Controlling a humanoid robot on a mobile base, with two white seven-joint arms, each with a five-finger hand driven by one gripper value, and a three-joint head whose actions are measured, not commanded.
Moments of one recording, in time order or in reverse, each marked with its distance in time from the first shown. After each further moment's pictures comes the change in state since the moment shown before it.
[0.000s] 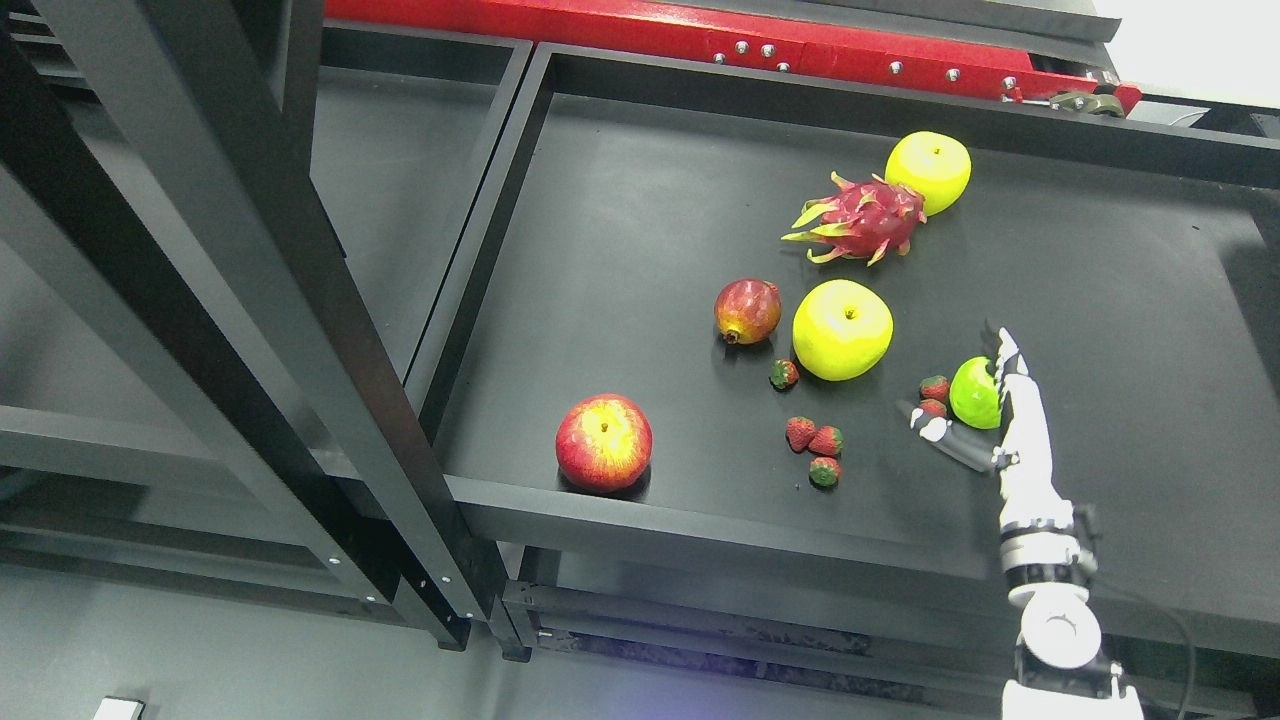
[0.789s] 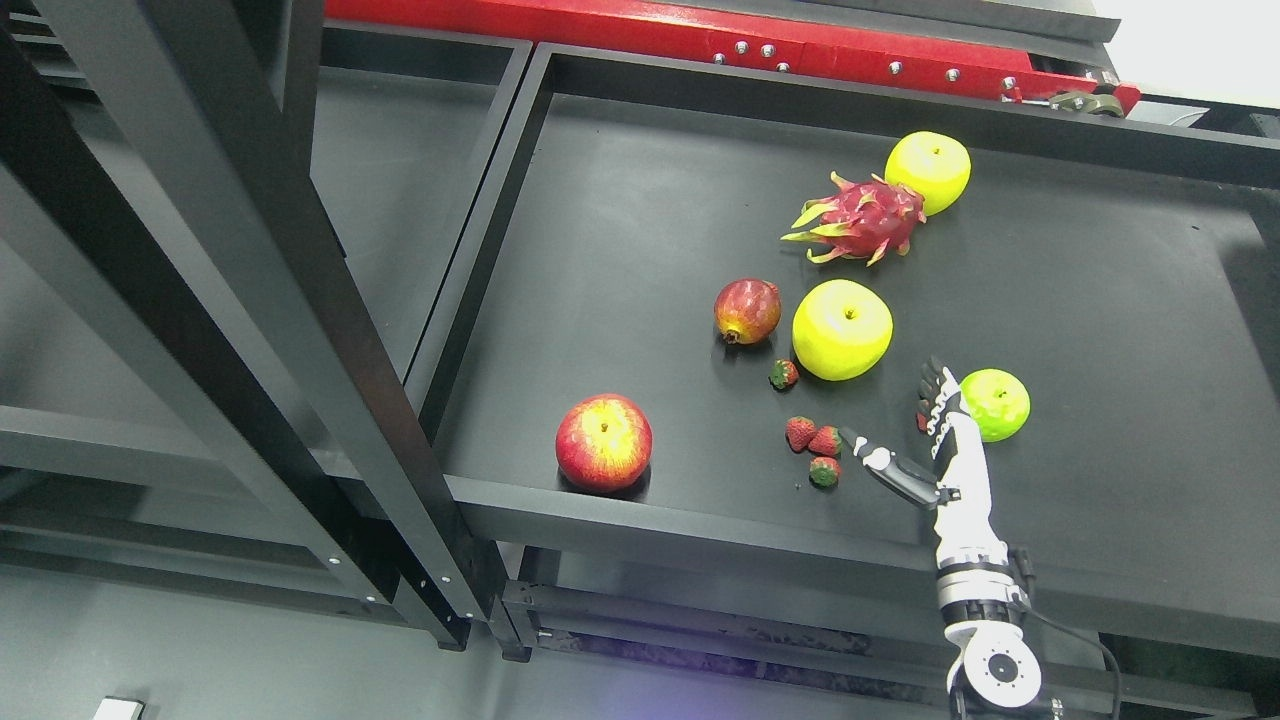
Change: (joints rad) left arm 0.000 0.000 0.001 0.000 0.000 0.000 0.000; right arm 0.079 0.029 0.141 -0.107 -0.138 0.090 -0.101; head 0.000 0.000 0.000
